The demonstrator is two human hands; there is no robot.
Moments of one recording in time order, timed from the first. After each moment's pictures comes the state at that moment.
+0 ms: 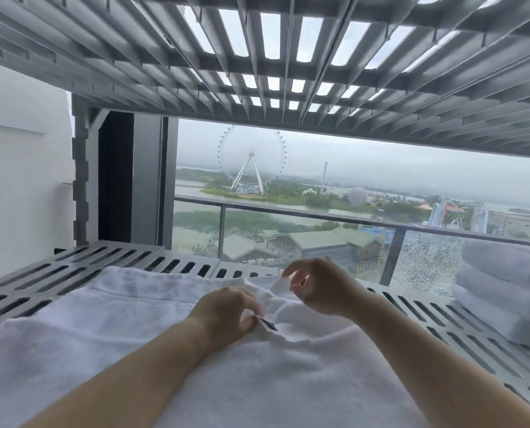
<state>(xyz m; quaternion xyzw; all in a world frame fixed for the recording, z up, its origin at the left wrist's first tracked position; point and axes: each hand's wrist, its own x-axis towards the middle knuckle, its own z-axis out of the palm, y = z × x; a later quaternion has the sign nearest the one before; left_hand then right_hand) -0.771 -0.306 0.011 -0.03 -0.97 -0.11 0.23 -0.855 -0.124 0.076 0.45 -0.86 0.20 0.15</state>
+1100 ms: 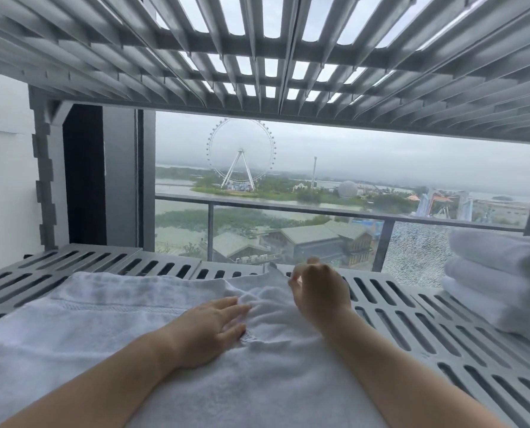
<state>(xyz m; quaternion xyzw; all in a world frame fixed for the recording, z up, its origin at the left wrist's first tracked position) -0.772 -0.304 0.007 -0.04 -0.99 -0.12 0.08 -0.884 -0.126 0.038 0.29 -0.89 0.17 0.30</state>
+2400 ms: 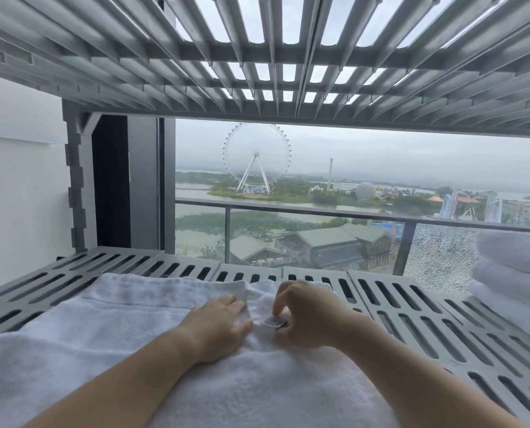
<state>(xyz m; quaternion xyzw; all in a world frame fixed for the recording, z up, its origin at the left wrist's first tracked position) -0.774 -0.314 0.005 0.09 -0.99 -0.08 0.05 -0.841 -0.141 0.051 0.49 -0.86 0.07 0.12</state>
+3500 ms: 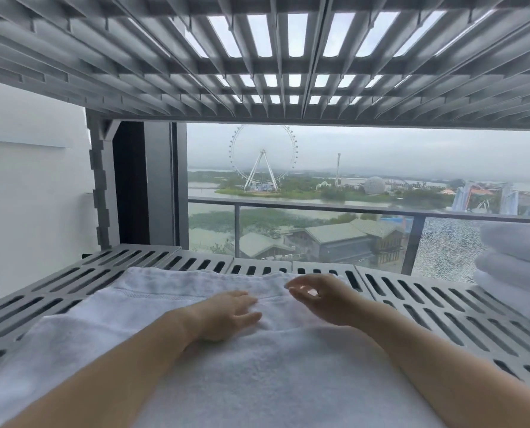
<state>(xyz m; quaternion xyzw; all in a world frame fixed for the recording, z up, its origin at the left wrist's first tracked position) -0.747 -0.322 0.022 0.03 -0.99 -0.11 -0.02 -0.870 -0.127 0.037 0.47 -0.85 0.24 0.04</state>
